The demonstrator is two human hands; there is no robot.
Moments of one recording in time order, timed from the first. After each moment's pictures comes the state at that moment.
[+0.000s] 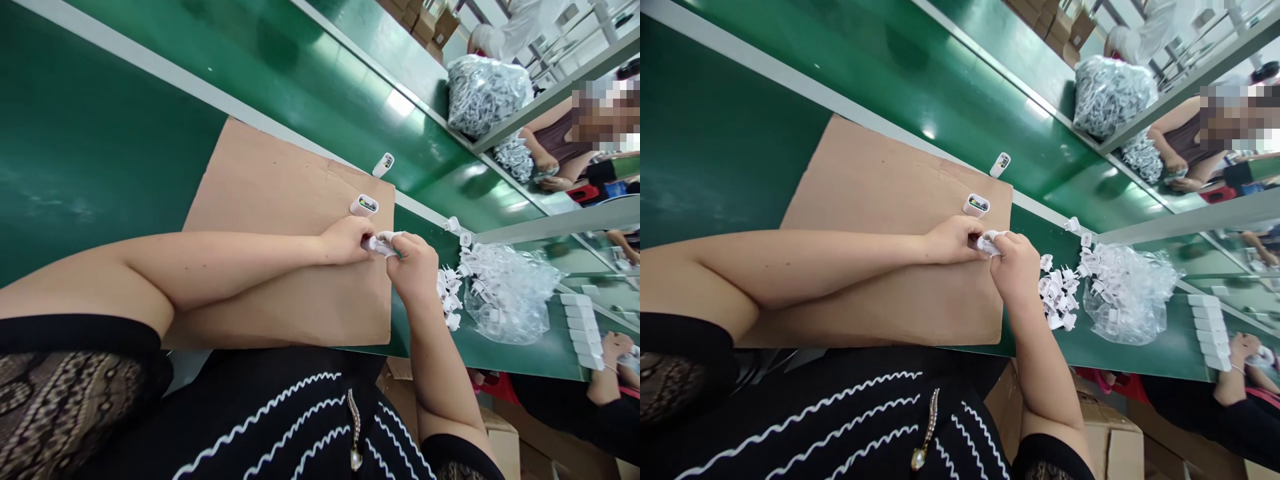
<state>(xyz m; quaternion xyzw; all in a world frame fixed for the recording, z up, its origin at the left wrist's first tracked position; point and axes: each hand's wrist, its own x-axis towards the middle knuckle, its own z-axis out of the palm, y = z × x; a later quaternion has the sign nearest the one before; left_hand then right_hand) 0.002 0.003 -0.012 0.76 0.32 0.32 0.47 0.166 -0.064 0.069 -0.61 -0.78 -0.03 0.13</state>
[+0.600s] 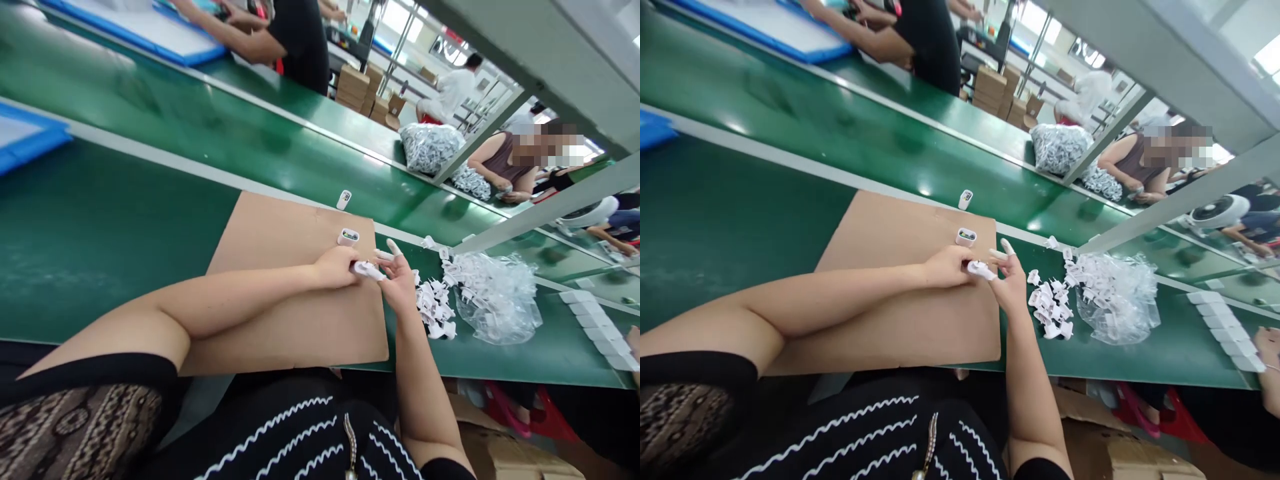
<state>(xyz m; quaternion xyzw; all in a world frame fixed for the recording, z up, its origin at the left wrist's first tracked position) -0.003 -0.009 0.018 0.79 0.32 0.28 0.45 0.191 -0.074 0.028 -0.64 -0.60 0.23 0.42</state>
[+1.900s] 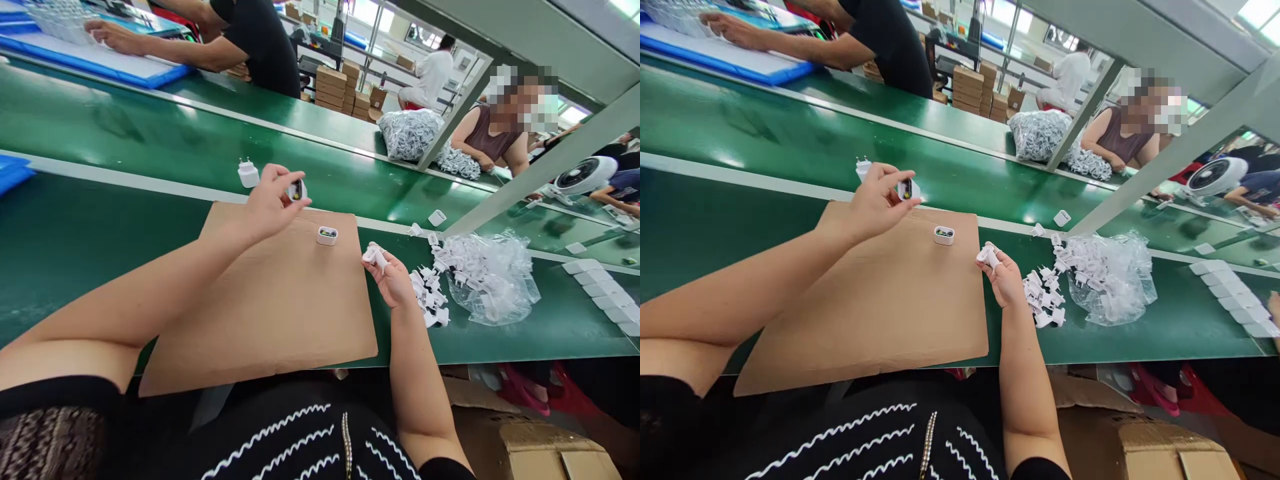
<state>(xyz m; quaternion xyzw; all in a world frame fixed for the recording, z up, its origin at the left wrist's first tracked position) -0.078 0.078 0.050 0.77 0.45 0.40 0.21 0.207 -0.074 0.020 -0.52 -0.35 0.51 0.59</state>
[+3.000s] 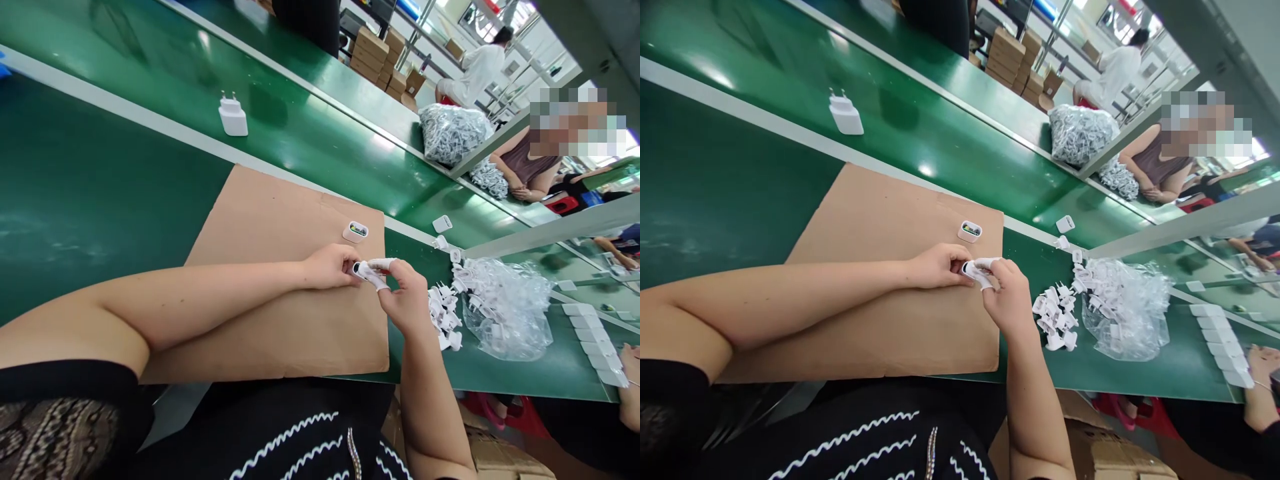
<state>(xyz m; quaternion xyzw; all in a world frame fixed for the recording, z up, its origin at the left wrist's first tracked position) -0.022 -0.002 -0.007 0.72 0.29 0.29 0.56 0.168 -0.087 0.065 -0.58 -0.75 0.14 0.29</state>
